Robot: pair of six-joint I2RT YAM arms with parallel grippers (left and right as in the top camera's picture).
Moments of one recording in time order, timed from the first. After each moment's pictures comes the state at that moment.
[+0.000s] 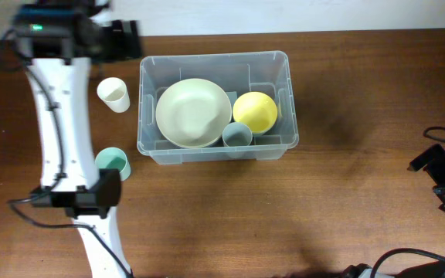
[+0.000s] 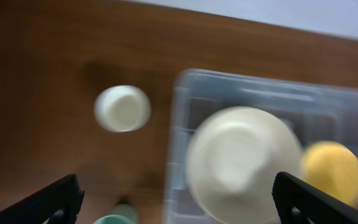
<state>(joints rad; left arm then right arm) -0.03 2.22 2.90 -1.68 -0.02 -0.21 -0.74 1.42 1.34 -1.36 -0.14 0.26</state>
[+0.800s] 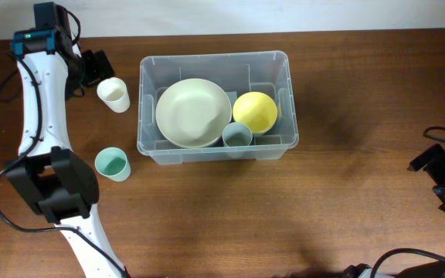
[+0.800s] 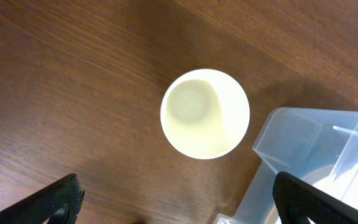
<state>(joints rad) 0.17 2.21 2.24 -1.27 0.03 -0.30 -0.74 1.42 1.34 -1.36 -0.14 0.26</state>
